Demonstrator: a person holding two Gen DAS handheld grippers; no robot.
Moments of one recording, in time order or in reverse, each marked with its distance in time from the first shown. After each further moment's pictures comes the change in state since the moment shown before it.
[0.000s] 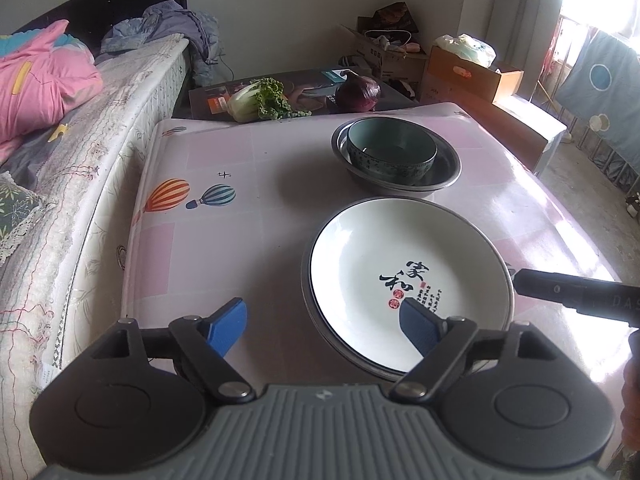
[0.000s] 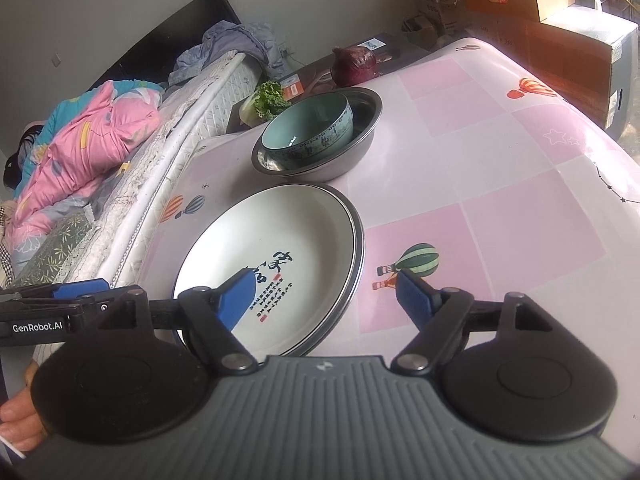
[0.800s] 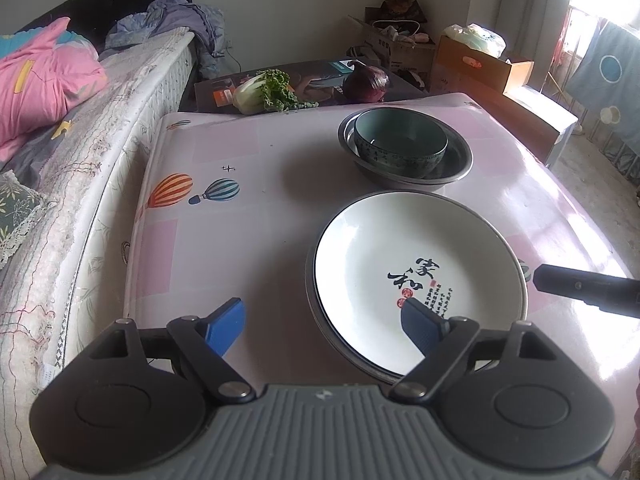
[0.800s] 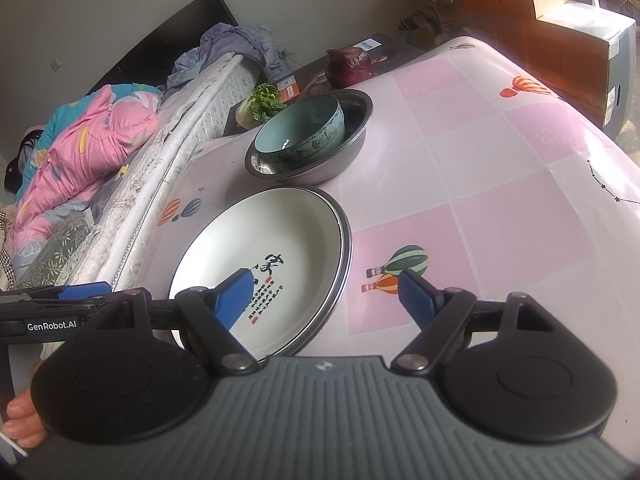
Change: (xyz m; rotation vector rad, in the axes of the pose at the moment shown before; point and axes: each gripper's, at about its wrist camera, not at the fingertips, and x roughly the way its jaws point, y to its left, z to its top) left arm 0.012 -0.002 0.005 0.001 0.026 0.031; right arm 0.000 -0.010 0.002 0.012 0.002 0.003
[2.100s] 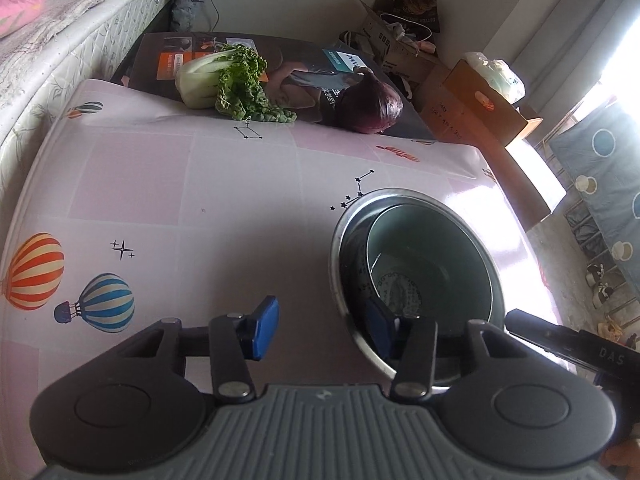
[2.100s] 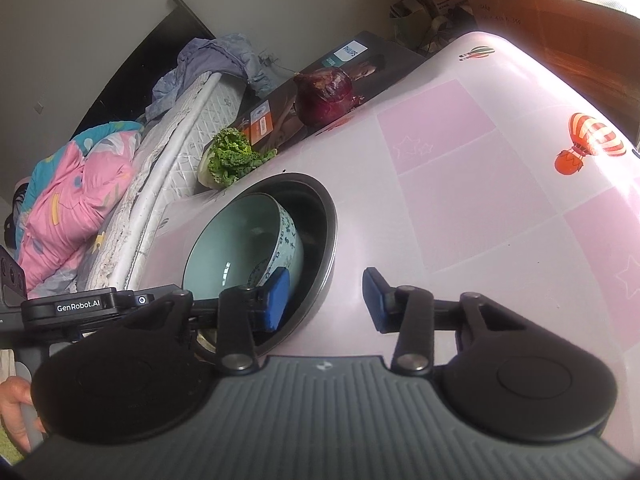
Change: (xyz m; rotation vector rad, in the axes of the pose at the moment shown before) left arm 0.168 0.034 0.141 -0.233 0.106 -0.249; right arm 0.145 -0.064 0.143 0.125 0.034 0.060
